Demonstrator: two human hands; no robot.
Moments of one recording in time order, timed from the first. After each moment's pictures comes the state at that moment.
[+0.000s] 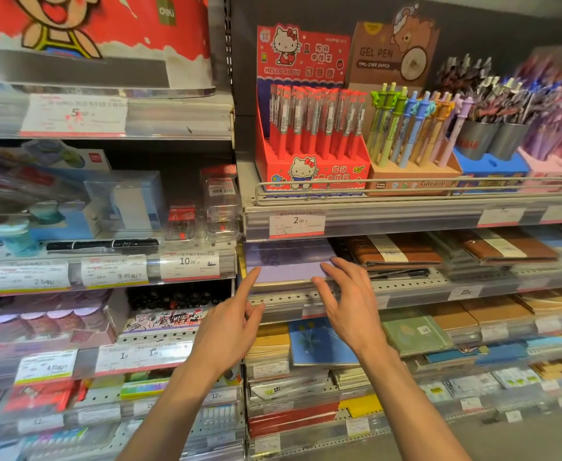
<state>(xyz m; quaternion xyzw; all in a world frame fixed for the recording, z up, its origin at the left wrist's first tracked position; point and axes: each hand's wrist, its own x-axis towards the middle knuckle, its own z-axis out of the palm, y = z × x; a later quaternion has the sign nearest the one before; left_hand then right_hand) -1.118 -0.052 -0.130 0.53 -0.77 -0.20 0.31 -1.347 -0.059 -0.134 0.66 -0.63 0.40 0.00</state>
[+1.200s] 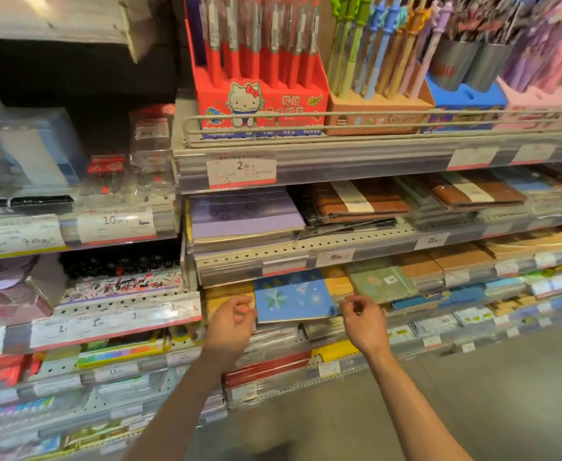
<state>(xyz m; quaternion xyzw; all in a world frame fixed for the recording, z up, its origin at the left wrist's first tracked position) -1.191 -0.057 -0.263 0.58 -0.57 -0.45 0.36 -1.434 -0.004 -0.234 0.40 -0.79 0.39 -0.26</state>
